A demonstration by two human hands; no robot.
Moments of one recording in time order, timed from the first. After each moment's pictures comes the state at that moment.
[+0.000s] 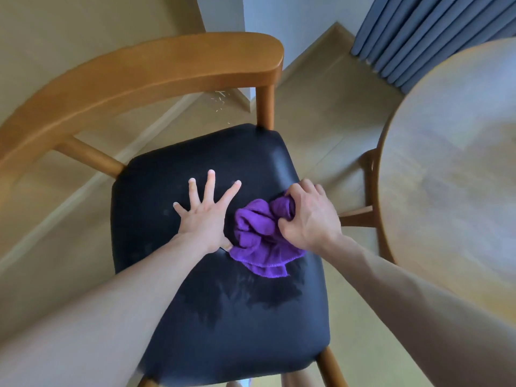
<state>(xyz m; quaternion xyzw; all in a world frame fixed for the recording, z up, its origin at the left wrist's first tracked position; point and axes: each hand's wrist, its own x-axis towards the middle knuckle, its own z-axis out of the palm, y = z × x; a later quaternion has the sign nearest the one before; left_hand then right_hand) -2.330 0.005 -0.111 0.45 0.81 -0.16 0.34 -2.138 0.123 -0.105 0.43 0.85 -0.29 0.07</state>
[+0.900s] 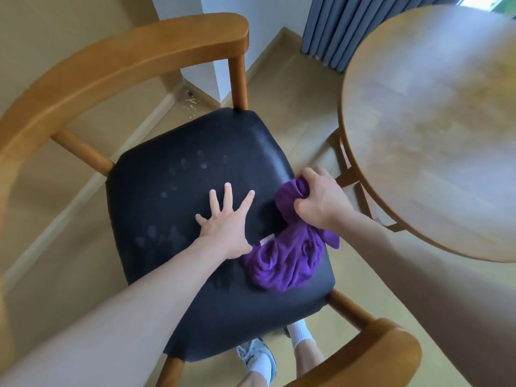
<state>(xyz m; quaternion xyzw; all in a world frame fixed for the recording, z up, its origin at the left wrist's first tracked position) -2.273 -0.055 -0.102 0.54 0.74 -0.16 0.37 -2.089 0.062 -0.063 0.56 0.74 -0.37 0.05</state>
